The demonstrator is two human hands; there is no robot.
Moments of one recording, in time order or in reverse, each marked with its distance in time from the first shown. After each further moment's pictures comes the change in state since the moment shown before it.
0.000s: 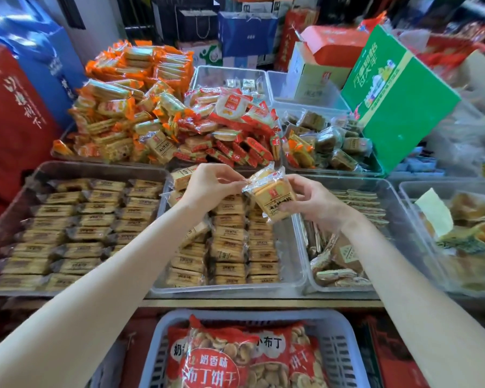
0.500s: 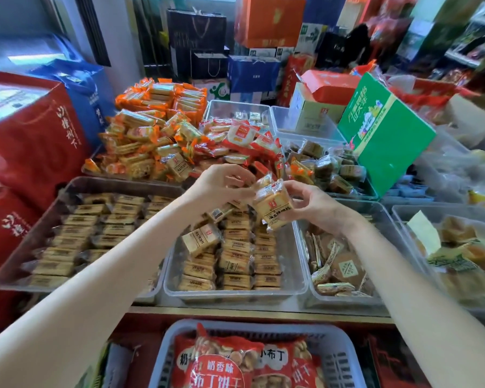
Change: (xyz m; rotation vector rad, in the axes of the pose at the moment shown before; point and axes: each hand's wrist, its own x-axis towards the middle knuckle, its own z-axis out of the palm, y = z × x) left_hand -0.026 0.038 -0.045 0.070 -0.164 0.126; right_hand -0.022 -0.050 0.017 -0.143 -0.039 -0.042
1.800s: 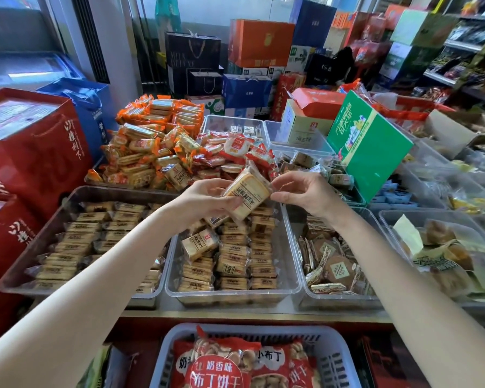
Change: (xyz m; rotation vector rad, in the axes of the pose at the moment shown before) left_hand -0.028 -0.006 -0.013 -0.434 -0.159 -0.146; right_hand -0.019 -0.039 0.013 -0.145 0.271 -0.249
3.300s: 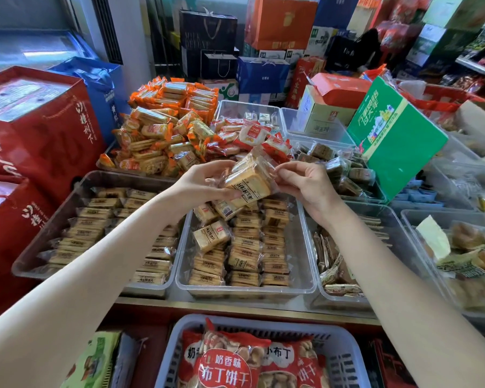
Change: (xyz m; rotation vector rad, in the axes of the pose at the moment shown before) left_hand 0.000 -0.006 -0.032 0.088 0.118 0.079; right_hand 0.036 0.004 0.040 0.469 0.168 0.155
